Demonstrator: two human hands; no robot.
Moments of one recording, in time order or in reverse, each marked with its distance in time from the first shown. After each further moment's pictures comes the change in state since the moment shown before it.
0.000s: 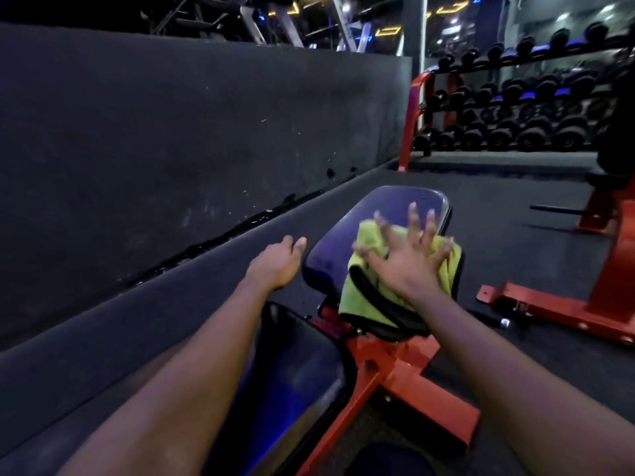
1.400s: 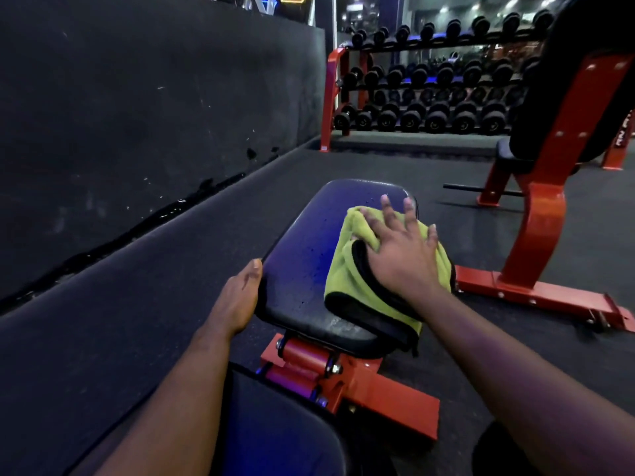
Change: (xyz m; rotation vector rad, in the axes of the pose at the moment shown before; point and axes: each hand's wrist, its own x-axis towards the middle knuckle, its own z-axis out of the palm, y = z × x) left_hand 0.087 -0.043 0.079 -0.638 -0.146 0.229; right_hand 0.063 0.025 0.014 -0.280 -0.084 0.146
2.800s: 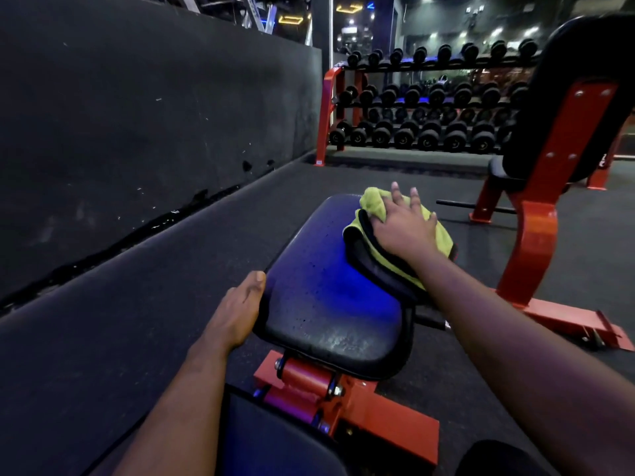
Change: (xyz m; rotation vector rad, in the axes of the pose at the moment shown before) left_hand 0.002 0.007 -0.007 0.110 -0.037 -0.029; right_hand 0.078 0.008 -0.009 0.052 -0.029 0.100
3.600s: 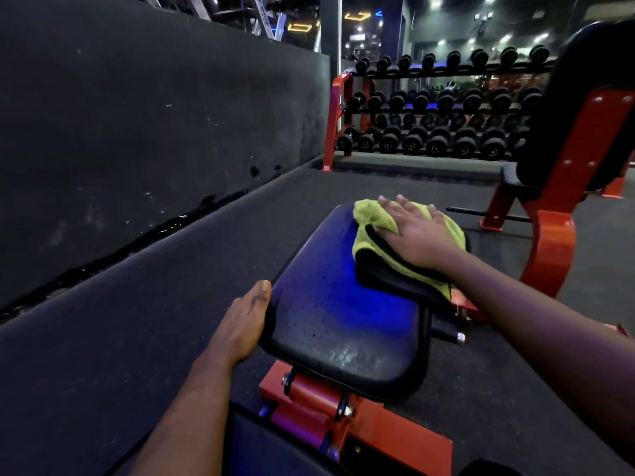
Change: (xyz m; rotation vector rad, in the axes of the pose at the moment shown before) left_hand 0.006 -0.006 0.001 -0.065 0.000 0.025; right_hand 0.012 0.013 -0.008 -0.138 -0.059 -0.271
